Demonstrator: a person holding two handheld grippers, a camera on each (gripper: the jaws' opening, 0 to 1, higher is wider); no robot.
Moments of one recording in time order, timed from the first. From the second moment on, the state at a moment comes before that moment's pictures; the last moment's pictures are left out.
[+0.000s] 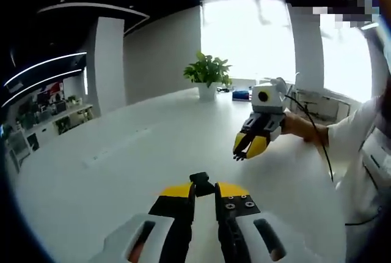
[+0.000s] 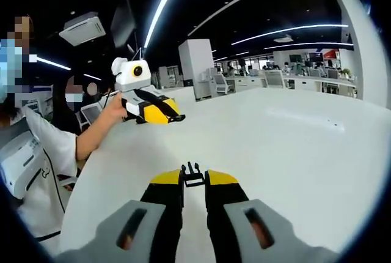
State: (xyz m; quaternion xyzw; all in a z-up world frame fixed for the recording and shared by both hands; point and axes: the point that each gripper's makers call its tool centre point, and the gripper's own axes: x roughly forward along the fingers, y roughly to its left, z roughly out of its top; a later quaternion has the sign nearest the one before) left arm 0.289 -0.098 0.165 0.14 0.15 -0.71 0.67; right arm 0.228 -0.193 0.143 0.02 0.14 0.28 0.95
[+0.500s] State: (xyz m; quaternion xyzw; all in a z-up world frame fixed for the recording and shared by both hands) left arm 0.277 -0.095 0.140 0.14 0.15 -0.74 0.64; right arm 0.228 -0.185 0.131 0.00 0.16 0.29 0.94
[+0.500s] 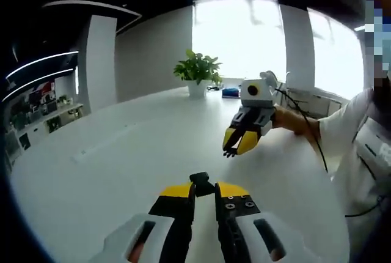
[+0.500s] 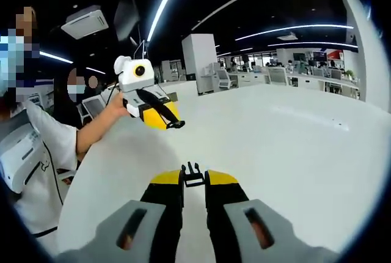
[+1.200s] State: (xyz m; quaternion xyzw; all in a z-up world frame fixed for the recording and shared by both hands) left arm 0.252 -0.089 0.118 0.17 0.15 -0.79 0.56; right arm 0.220 -0.164 0.117 -0.05 0.18 0.32 0.93
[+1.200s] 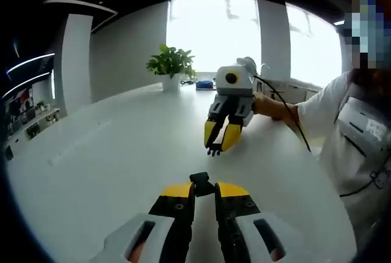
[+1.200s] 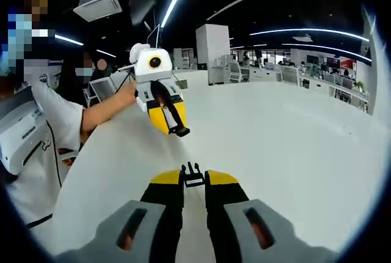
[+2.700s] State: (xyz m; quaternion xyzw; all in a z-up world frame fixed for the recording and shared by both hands) left arm 0.203 -0.082 0.120 0.19 0.10 -0.86 0.47; right arm 0.204 -0.124 0.132 -0.11 0.12 0.41 0.90
